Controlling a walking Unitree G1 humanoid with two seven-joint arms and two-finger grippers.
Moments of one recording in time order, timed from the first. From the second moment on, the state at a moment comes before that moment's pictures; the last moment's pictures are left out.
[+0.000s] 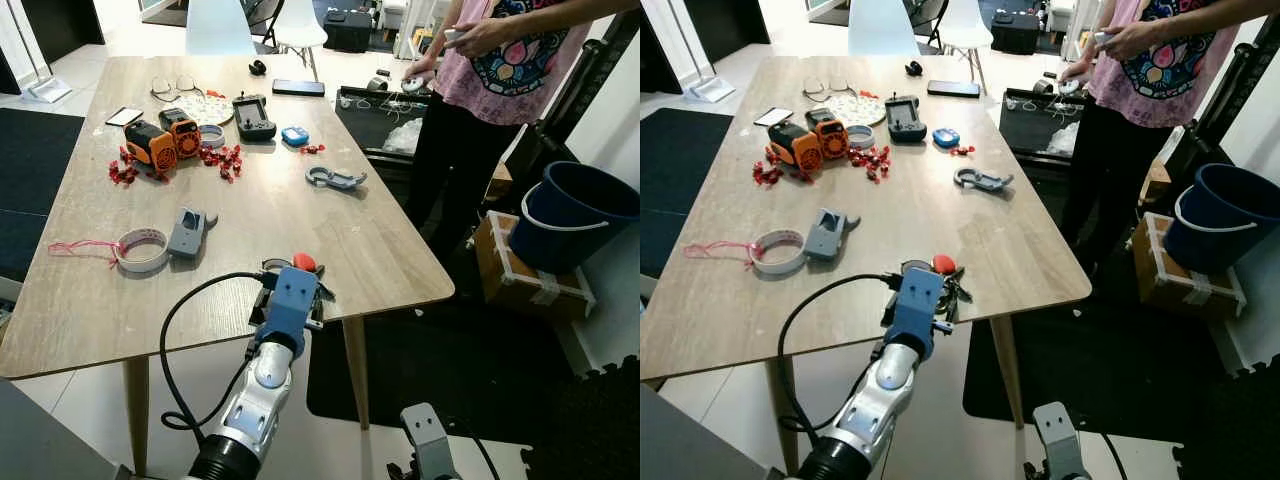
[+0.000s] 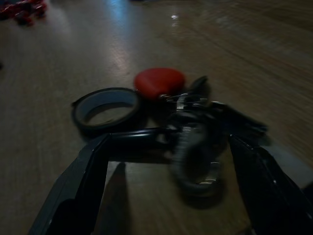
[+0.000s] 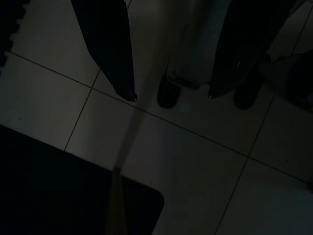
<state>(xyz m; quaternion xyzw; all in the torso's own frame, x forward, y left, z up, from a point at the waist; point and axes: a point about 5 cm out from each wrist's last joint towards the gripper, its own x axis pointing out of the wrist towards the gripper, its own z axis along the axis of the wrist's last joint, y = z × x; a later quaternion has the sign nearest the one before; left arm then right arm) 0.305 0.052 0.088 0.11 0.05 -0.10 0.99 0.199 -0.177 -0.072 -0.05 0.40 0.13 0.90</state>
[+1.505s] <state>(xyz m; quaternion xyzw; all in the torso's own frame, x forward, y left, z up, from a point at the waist) 0.316 0.084 0.085 0.16 0.05 -0.08 0.98 0.199 -0.177 -0.072 -0.05 0.40 0.13 0.91</state>
